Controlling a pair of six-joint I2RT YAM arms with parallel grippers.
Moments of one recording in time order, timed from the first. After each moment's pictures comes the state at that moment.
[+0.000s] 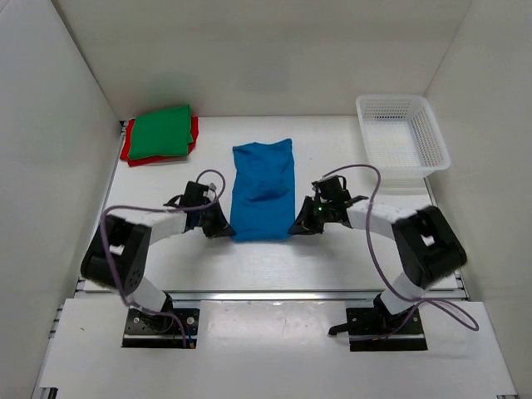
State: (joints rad) left arm -0.31 1.61 0.72 -0.12 0.38 -0.71; right arm 0.45 1.67 0.82 -0.11 -0.50 0.80
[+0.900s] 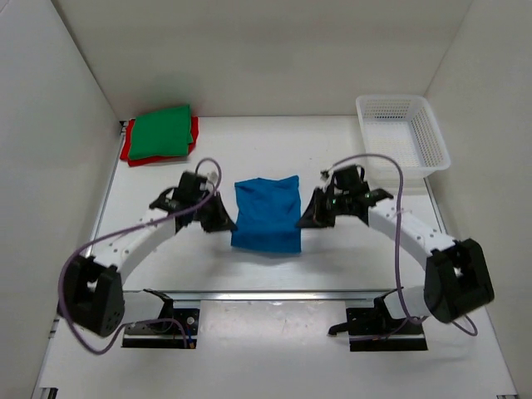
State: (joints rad) left arm -0.42 1.24 0.77 -0.49 0.37 -0.69; right arm 0.43 1.32 0.82 -0.43 -0.59 0.71
